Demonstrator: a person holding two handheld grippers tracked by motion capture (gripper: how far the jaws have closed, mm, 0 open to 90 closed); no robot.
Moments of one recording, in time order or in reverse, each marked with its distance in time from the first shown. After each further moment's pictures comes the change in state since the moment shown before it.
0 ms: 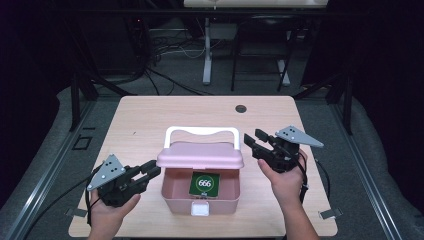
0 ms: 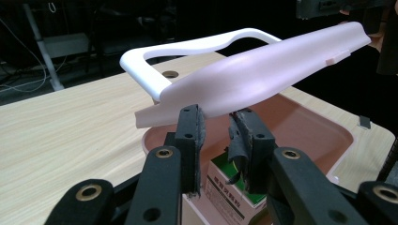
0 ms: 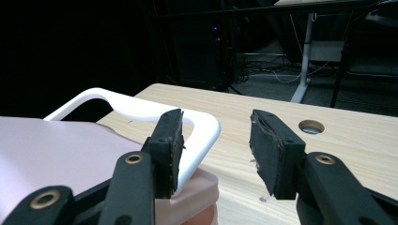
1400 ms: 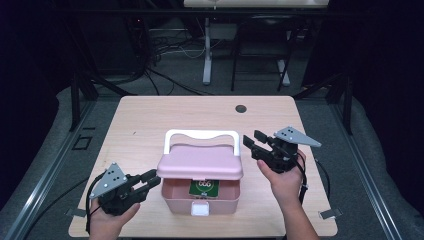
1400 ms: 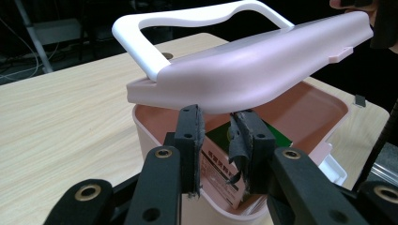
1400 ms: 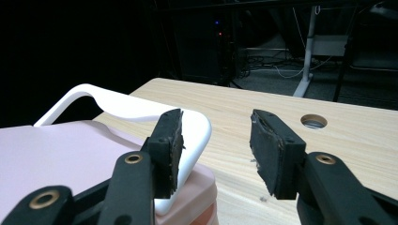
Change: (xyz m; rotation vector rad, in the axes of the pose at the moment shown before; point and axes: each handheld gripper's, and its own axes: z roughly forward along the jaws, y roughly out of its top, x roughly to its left) left arm -0.004 -0.018 -0.003 0.056 -0.018 0.008; right arm -0.002 -0.005 0.004 0.024 0.006 0.003
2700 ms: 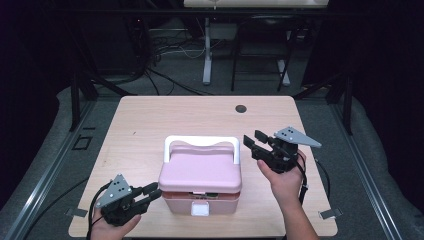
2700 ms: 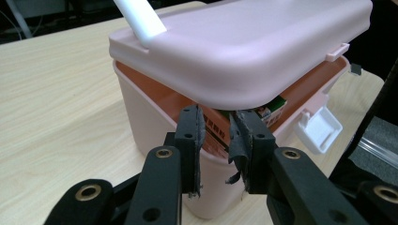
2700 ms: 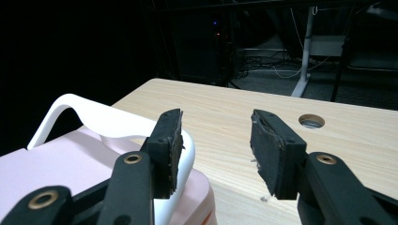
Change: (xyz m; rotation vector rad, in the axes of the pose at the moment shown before) left arm -0.005 -0.030 0.002 0.088 -0.029 -0.005; right arm 0.000 0.000 0.000 -0.003 -0.009 -0.001
